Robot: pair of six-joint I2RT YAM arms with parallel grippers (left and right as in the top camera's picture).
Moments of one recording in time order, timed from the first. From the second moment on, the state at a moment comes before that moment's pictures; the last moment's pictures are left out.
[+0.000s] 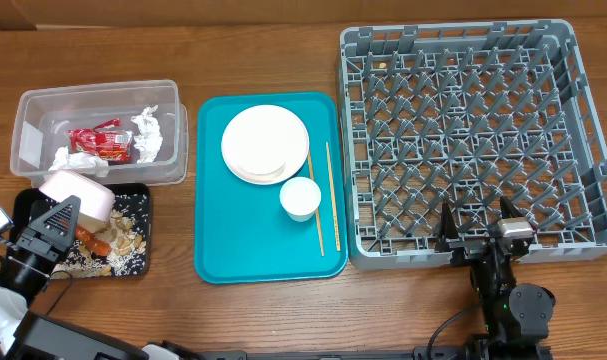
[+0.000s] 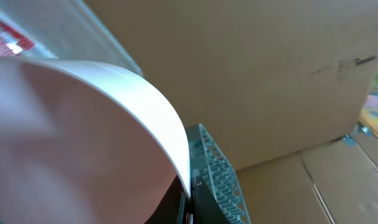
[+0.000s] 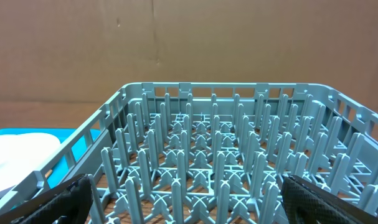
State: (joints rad) left arm 1.14 1.48 0.84 -0.68 1.50 0.20; right arm -0.01 0.01 0.02 -0.03 -0.10 0.01
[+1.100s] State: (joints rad) left arm 0.51 1.46 1.01 -0.87 0.76 -0.01; right arm -0.01 0.01 0.02 -0.03 -0.10 0.01
